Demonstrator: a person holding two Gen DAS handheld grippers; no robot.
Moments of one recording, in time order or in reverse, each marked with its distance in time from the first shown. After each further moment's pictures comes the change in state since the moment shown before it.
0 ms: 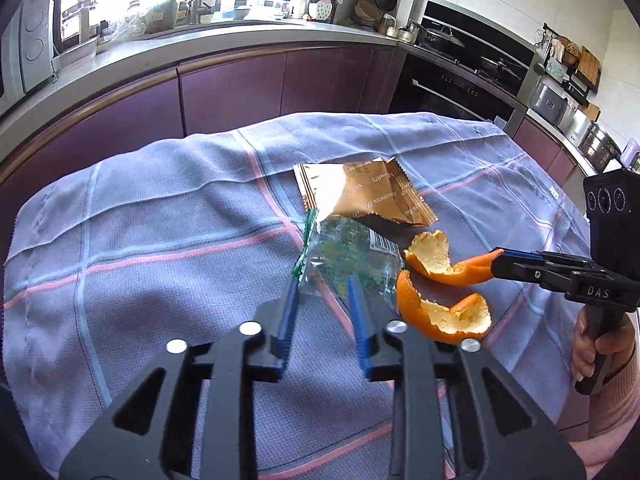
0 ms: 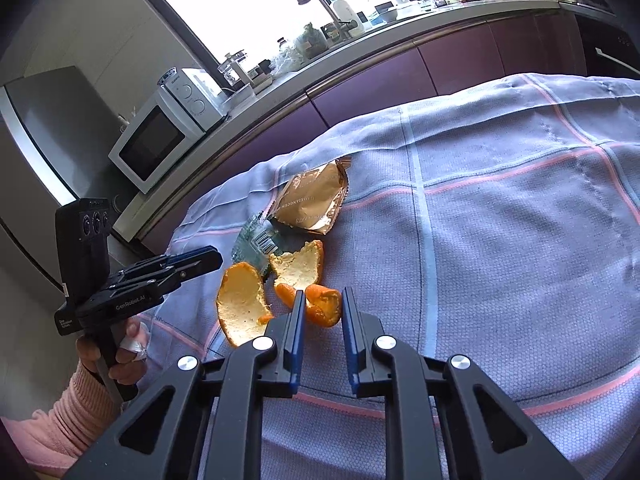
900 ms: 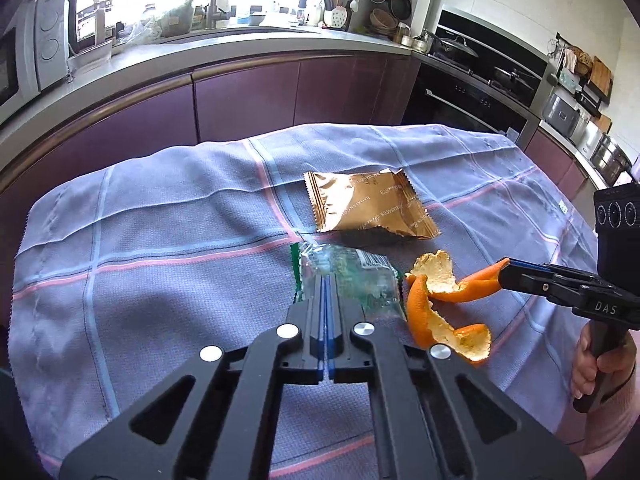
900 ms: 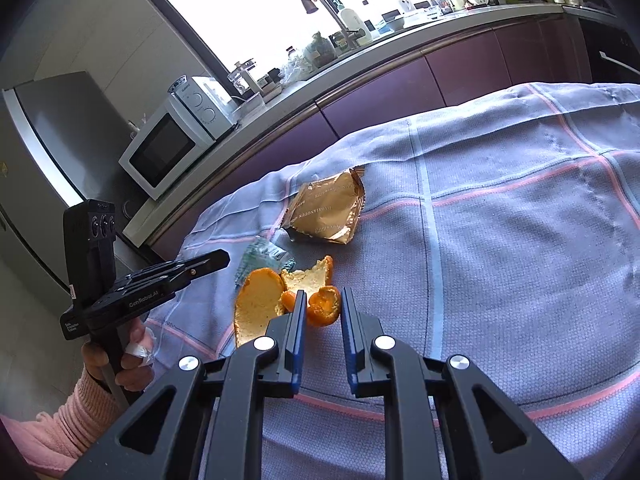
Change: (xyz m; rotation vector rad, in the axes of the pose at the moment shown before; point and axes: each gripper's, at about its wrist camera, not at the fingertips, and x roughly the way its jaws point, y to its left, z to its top) left arm -0.013 -0.005 0.001 -0.050 -0.036 0.039; right arm -0.011 0.001 0.001 -0.008 -0.035 0.037
